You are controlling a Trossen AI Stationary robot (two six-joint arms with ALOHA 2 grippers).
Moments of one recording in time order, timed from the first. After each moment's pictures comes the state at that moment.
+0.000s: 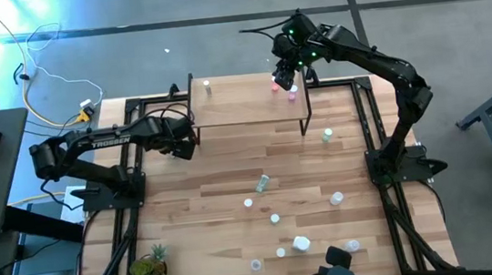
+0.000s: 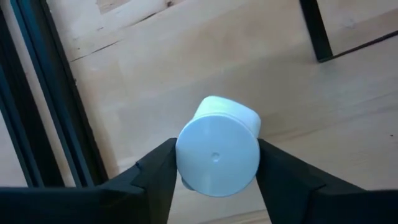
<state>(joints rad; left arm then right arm) 0.54 1.31 0.78 -0.99 -0.33 -0.79 -0.71 1.72 1.77 -0.93 -0.16 -0.22</state>
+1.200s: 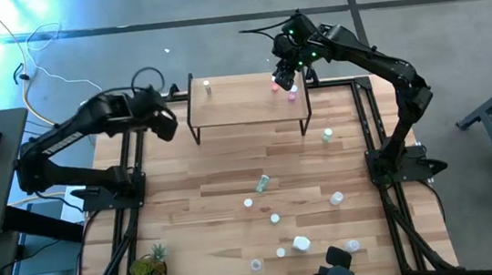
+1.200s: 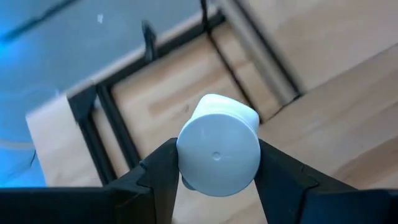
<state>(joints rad) 0.54 1.10 1.30 -1.37 -0.42 -0.53 -0.71 1.72 1.77 -0.93 -0.16 -0.22</state>
